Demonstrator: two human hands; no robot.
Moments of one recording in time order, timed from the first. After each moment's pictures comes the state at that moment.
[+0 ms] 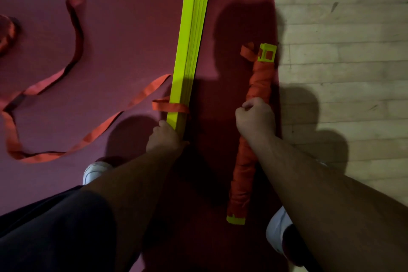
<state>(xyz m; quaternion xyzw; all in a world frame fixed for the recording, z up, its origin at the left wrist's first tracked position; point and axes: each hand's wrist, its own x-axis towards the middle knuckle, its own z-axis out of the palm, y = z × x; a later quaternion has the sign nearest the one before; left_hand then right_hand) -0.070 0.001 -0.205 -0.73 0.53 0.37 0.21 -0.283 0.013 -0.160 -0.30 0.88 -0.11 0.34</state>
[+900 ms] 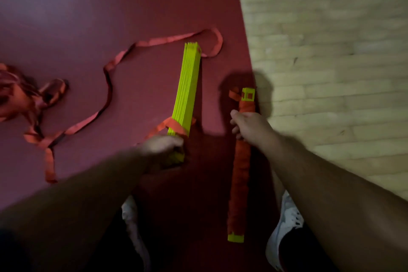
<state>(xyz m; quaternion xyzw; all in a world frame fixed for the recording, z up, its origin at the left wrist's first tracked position) -0.071 -0.034 -0.048 -0.66 0.30 0.69 0.00 -0.305 -0.006 -0.064 -0.33 0.78 -0.18 0.50</state>
